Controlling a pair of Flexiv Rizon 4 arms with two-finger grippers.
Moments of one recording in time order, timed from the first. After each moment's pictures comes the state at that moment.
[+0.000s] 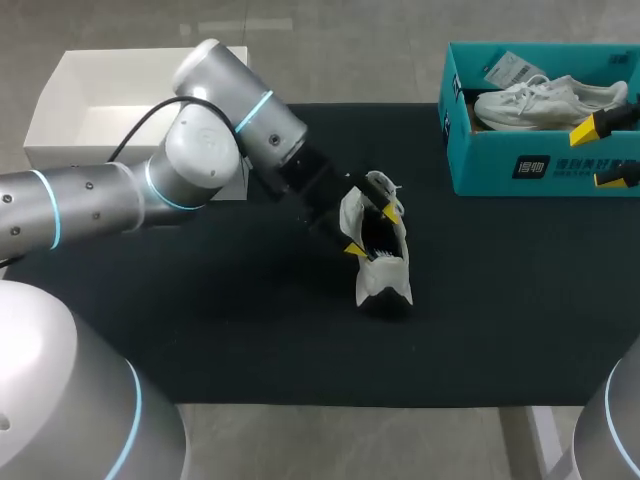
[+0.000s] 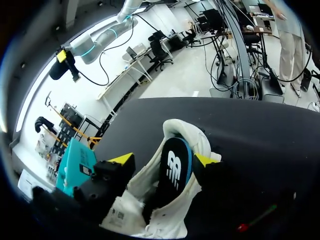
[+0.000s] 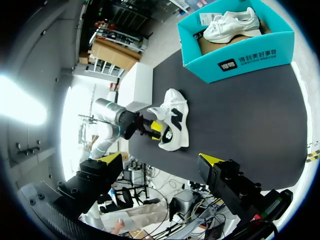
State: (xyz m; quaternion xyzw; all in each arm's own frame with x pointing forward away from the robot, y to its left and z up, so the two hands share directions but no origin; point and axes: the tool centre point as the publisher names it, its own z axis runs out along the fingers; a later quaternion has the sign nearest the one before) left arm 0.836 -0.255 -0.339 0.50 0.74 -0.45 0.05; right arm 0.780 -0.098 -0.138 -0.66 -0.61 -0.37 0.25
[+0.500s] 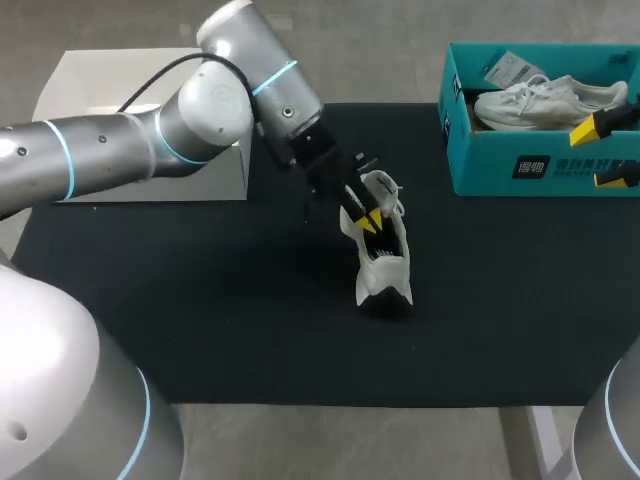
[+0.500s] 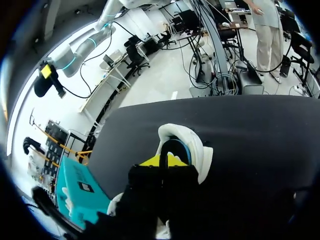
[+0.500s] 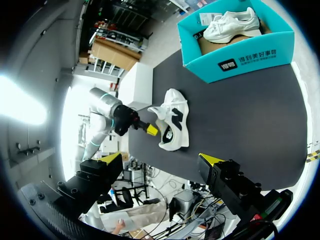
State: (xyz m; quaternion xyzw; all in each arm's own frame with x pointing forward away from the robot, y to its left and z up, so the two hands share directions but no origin) left arm 0.840 -0.252 -0.316 0.59 0.69 -0.41 0.00; right arm 0.780 -0.098 -0.138 -0.66 -0.61 -0.37 0.25
